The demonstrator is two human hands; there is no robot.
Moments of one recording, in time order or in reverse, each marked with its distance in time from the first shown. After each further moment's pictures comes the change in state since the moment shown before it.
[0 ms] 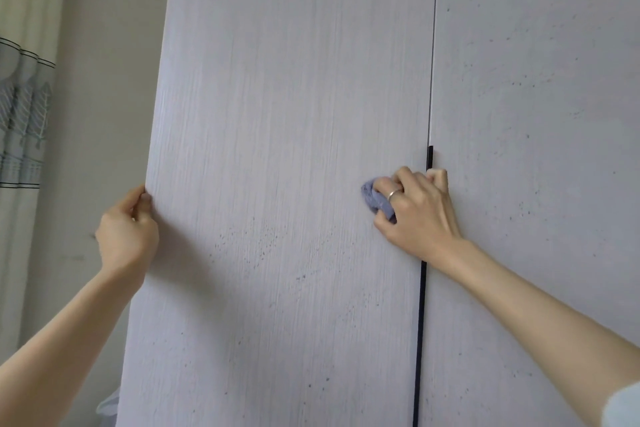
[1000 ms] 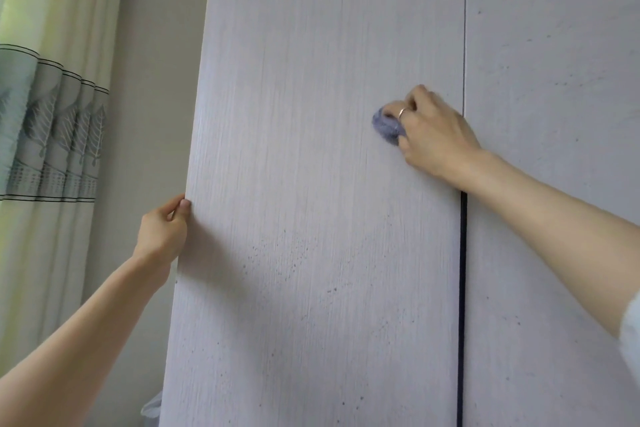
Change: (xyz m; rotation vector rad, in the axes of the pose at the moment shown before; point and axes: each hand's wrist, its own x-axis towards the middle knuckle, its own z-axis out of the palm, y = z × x) left_hand 0.034 -0.010 -0.005 -0.095 -0.158 -0.074; right_hand 0.106 0.010 -0.021 0.103 -0.089 0.025
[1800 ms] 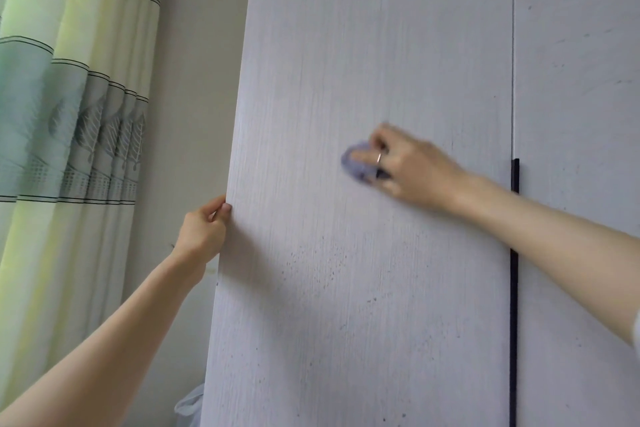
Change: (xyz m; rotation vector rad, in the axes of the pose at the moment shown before) left_hand 0.004 0.005 -0.008 0.011 -0.110 0.005; right_hand 0.005 -0.053 0.029 0.240 0.020 -0.474
